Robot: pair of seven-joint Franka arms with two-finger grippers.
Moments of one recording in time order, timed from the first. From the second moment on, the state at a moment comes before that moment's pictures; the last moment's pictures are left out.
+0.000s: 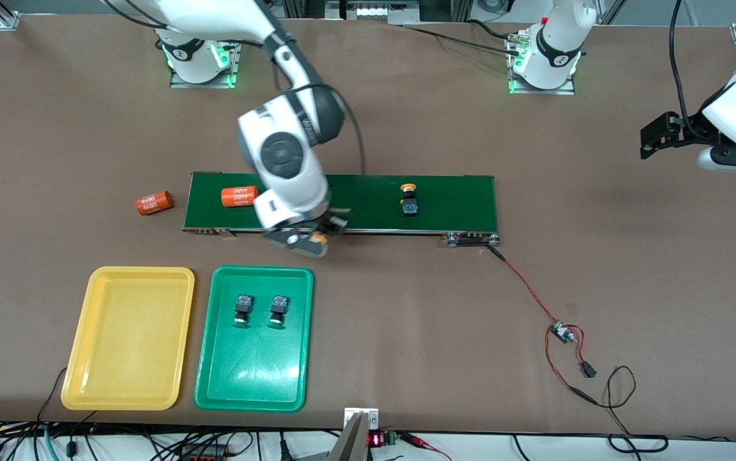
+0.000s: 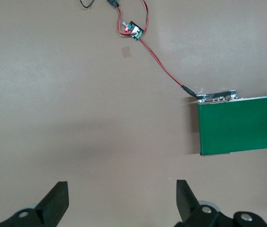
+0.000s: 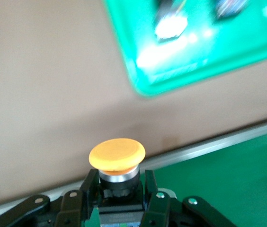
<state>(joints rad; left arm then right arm) -0.01 0.00 -0.04 -1.59 0.04 1.53 0.05 0.73 0.61 -0.23 -1.43 0.18 2.06 0.86</state>
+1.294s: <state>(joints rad) -0.02 0.01 -0.04 -1.58 0.04 1.53 0.05 0.23 0.83 -0.25 -1.42 0.16 2.31 -0.22</state>
